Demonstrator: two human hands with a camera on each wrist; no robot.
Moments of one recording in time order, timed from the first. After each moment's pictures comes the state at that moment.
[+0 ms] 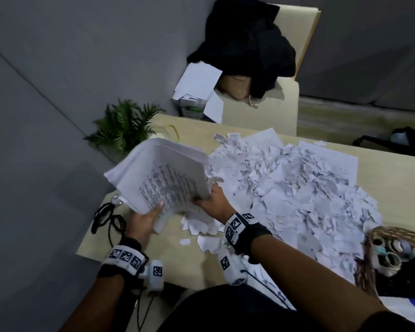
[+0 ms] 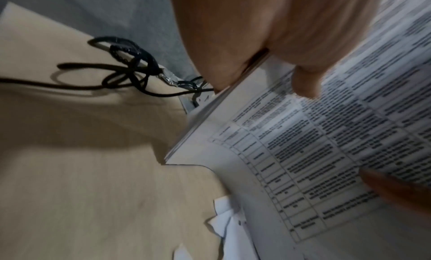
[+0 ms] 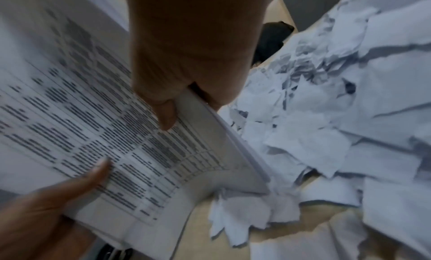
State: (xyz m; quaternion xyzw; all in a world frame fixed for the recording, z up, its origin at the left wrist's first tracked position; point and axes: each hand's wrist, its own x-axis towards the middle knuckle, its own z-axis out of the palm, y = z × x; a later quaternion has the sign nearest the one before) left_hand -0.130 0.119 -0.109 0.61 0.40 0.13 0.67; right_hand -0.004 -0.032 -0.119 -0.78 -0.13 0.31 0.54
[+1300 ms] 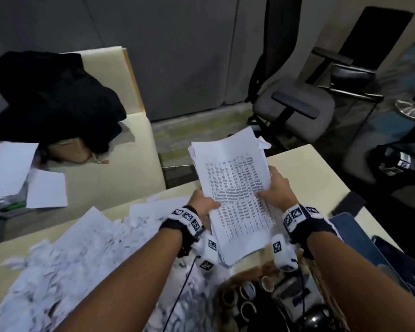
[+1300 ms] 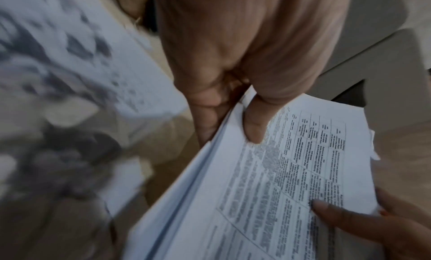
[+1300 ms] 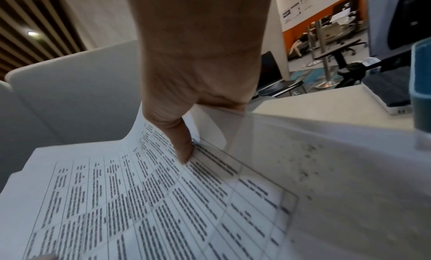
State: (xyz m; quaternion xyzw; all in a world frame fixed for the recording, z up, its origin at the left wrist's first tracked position) left_hand 0.294 -0.398 -0.122 0.76 0.12 -0.34 0.54; right_hand 0.270 -0.626 -0.120 -0.90 0.21 0.10 0.37
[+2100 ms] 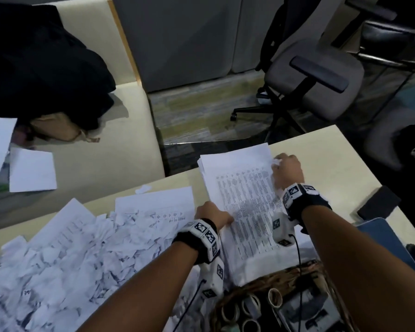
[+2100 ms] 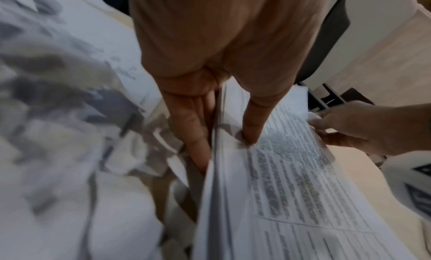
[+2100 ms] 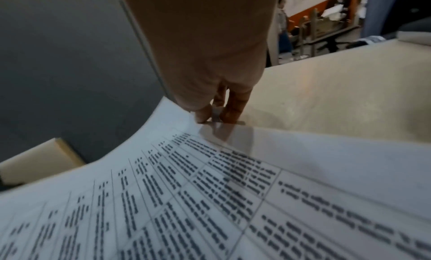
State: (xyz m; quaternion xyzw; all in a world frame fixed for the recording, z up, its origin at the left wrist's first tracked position) left_hand 0.292 -0.435 -0.201 0.84 0.14 -0.41 0.32; right_hand 0.341 -0.663 -0.218 -0.95 0.22 0.05 0.20
